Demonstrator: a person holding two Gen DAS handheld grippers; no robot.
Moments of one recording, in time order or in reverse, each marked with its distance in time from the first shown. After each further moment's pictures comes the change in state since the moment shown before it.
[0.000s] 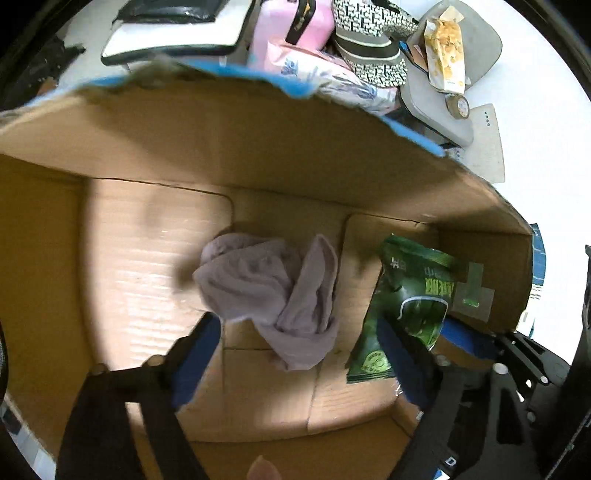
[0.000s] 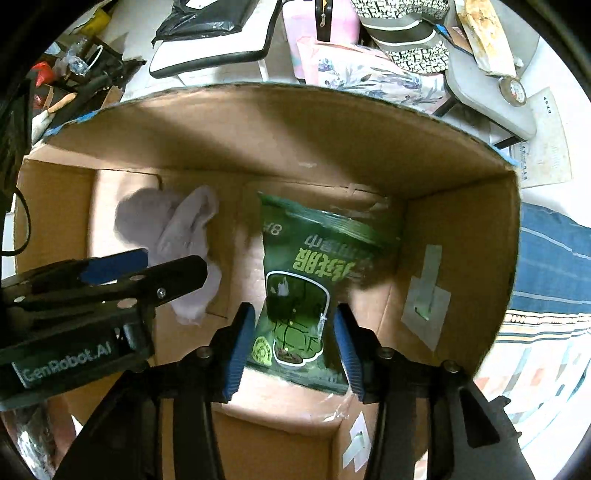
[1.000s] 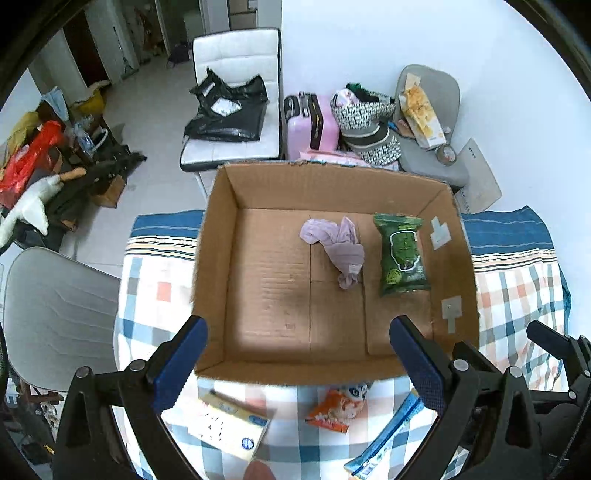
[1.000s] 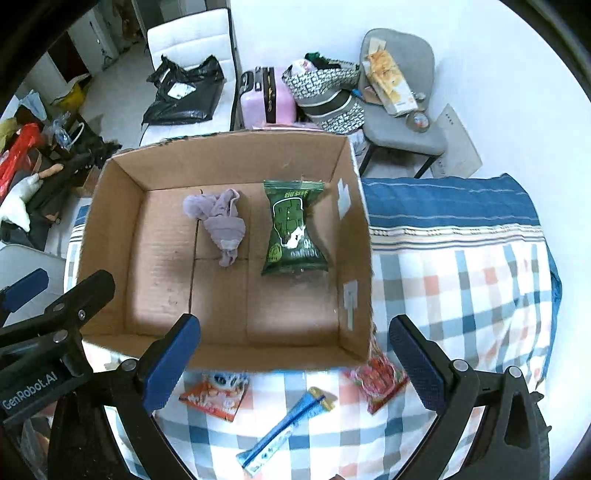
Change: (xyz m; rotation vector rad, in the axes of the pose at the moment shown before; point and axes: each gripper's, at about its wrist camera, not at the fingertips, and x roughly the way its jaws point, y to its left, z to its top) left arm -0.141 0.020 -0.185 0.146 -0.471 0.245; right arm -0.123 0.049 -0.191 0.181 -0.394 -0.148
